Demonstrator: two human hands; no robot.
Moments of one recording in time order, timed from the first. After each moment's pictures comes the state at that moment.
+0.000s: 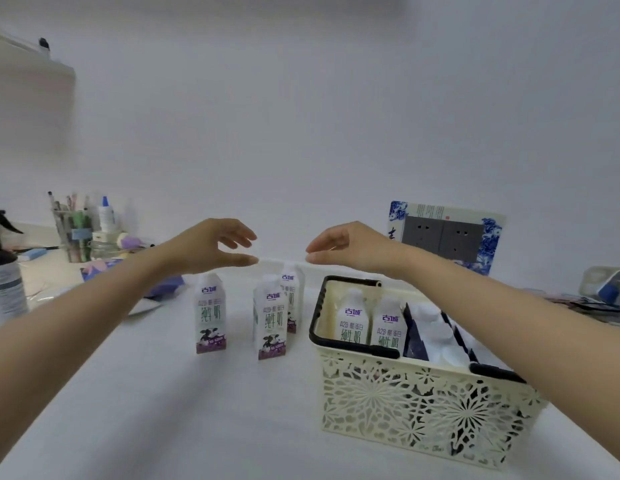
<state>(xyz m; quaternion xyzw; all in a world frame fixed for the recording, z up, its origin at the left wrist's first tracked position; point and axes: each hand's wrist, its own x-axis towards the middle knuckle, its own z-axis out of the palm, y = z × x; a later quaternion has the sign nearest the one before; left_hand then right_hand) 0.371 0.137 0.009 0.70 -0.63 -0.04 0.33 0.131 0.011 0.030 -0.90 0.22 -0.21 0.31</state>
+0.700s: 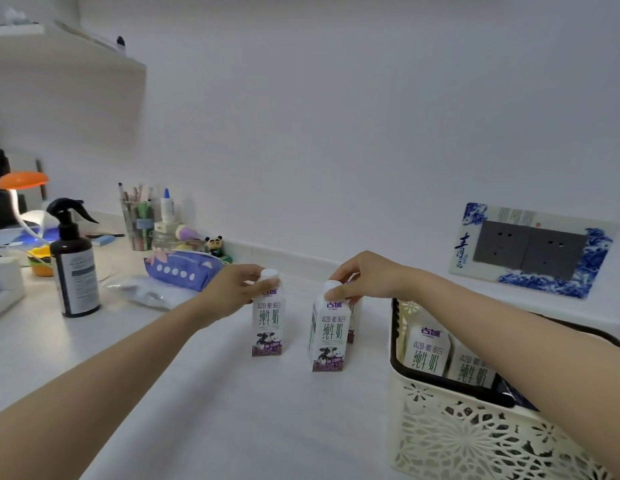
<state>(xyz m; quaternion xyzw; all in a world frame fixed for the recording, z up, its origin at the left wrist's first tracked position) 0.424 0.137 -0.075 0.70 -0.49 -0.16 0.50 0.226 -0.017 -0.017 -0.91 0.22 -0.08 0.33</state>
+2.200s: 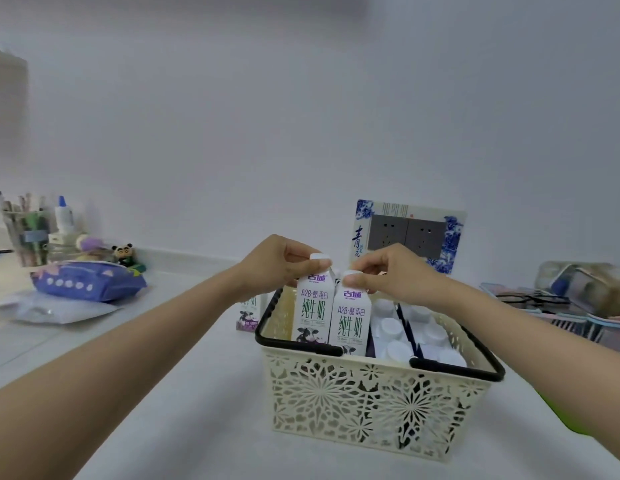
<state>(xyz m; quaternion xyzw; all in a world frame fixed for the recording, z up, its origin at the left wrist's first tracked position) 0.226 0.085 0.001 0.56 -0.64 -0.25 0.46 0.028 -0.005 0.011 -0.88 0.29 -0.26 0.28</state>
